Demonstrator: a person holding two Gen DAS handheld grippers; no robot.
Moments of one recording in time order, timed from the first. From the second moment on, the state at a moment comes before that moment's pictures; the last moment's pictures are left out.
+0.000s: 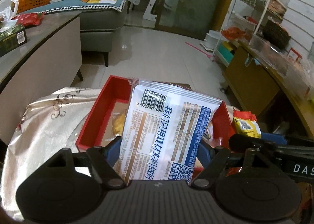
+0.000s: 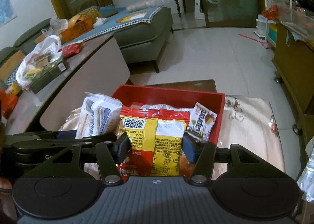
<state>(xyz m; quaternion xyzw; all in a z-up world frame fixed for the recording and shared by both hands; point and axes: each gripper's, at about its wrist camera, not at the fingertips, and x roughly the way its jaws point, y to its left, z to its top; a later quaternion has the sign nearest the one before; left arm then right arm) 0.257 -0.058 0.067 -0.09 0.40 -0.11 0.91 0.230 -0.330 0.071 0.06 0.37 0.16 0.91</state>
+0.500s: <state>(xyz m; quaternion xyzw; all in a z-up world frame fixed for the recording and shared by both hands) 0.297 -0.065 0.066 -0.09 0.38 -0.10 0.92 0.268 -0.334 0.067 0.07 0.37 0.14 0.92</state>
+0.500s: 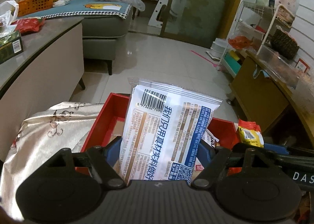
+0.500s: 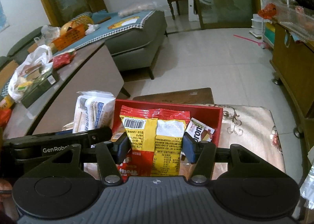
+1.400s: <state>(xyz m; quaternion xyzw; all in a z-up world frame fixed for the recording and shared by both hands) 0.330 -0.083 0.038 -0.06 0.41 -0.08 0.91 0.305 -0.335 0.028 0.06 0.42 0.12 0.90</state>
